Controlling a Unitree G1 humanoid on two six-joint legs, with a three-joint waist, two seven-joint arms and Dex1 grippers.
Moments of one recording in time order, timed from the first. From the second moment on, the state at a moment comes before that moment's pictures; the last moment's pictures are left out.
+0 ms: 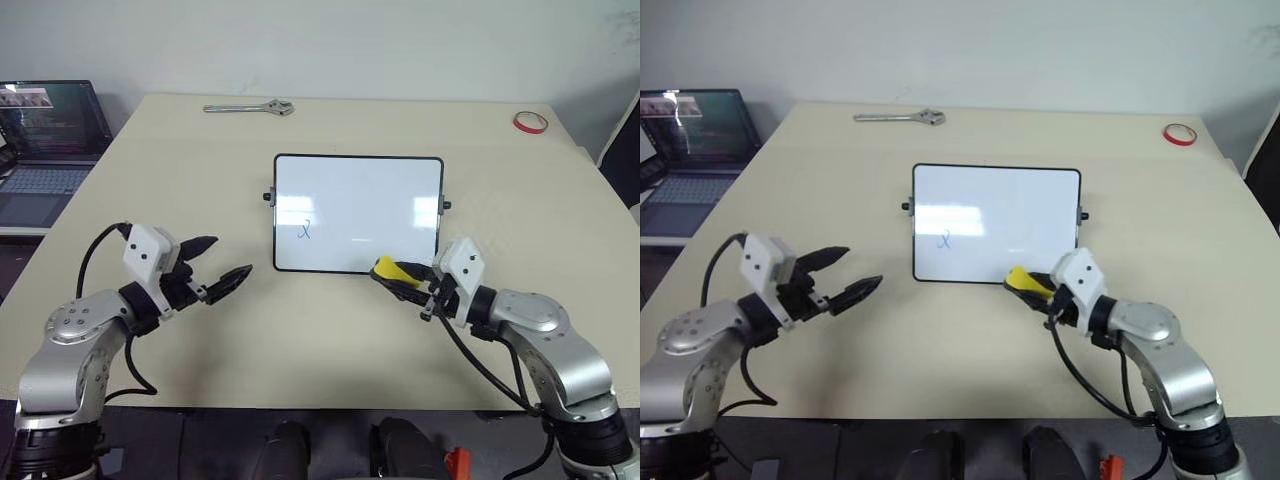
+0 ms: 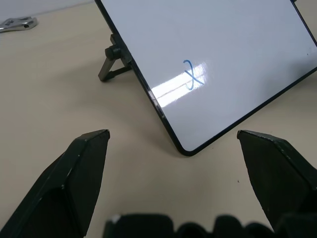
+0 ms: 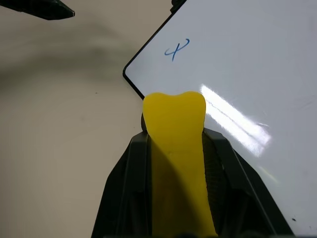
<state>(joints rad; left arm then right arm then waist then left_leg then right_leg) -0.07 0.70 0.31 -0.24 -0.47 0.43 -0.79 -0.22 -0.46 0.10 -0.50 0.24 0.60 0.71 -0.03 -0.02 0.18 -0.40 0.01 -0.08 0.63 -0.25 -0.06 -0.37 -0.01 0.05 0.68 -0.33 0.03</state>
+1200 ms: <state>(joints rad) -0.03 0.74 0.28 -0.10 -0.41 0.27 -0.90 -0.94 -0.16 0.59 0.55 -0.41 0.02 0.48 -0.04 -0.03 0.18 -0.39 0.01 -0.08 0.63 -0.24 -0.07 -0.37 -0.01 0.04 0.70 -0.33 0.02</state>
